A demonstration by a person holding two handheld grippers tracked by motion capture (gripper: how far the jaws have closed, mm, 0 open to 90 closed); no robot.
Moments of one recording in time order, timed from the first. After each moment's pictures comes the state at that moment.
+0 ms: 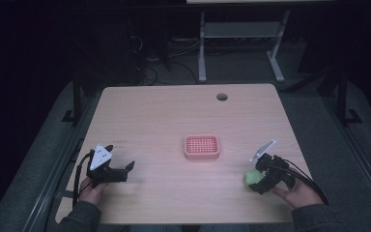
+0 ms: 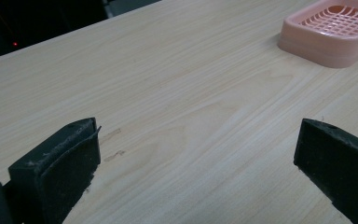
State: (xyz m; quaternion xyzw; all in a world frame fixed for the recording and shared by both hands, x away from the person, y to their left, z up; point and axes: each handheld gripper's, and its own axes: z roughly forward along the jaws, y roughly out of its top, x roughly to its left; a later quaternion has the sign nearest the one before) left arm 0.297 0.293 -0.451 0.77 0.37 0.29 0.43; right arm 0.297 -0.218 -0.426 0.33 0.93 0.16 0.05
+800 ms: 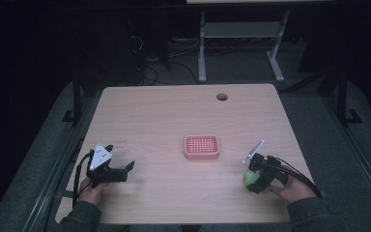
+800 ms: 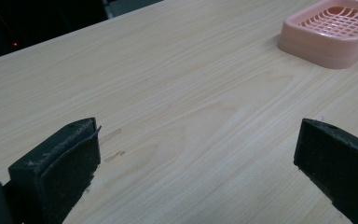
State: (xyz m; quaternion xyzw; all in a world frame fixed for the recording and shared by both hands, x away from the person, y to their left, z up) left arm 0.296 0.294 -0.450 0.77 0.37 0.29 0.43; right arm 0.310 -0.205 -0.440 0.29 0.95 0.12 0.04
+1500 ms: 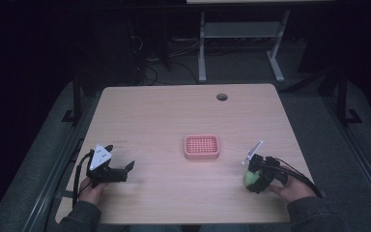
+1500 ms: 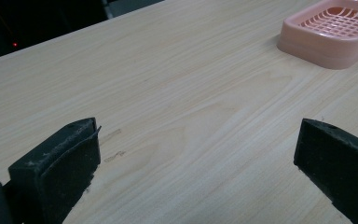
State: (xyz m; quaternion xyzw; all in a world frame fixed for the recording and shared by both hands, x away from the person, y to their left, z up) left arm 0.296 0.294 -0.450 0.77 0.37 0.29 0.43; right arm 0.311 -0.204 -0.441 0.28 0.95 0.11 0.04
